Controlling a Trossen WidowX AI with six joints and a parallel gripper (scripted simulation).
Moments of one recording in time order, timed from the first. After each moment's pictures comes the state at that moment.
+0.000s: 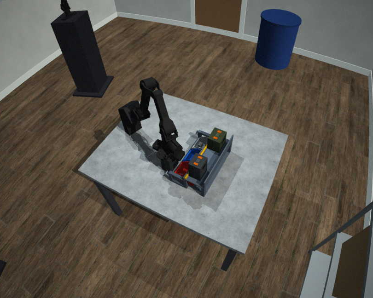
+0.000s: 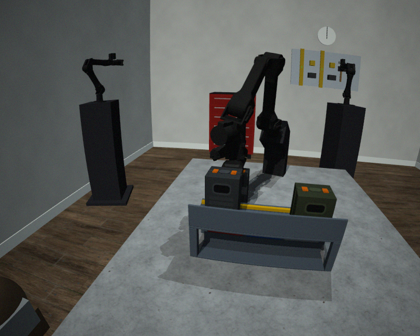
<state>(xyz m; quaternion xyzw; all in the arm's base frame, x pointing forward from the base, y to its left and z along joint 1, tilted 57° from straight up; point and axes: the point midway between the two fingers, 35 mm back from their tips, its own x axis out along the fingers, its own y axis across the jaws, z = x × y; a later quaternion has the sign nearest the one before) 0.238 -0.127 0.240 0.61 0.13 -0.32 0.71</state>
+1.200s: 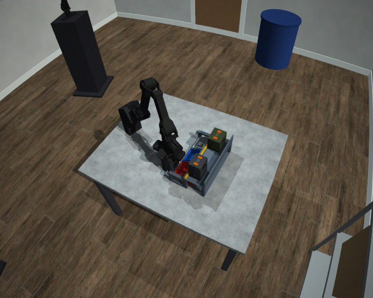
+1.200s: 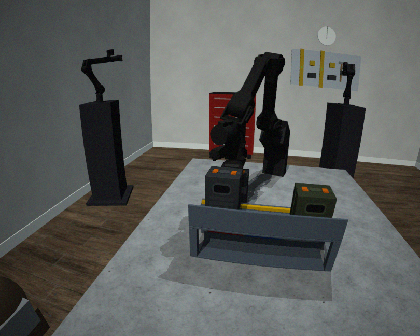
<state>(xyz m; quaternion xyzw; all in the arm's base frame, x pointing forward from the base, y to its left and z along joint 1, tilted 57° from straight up) 0.240 -0.128 0.243 0.61 0.12 -0.32 0.72</state>
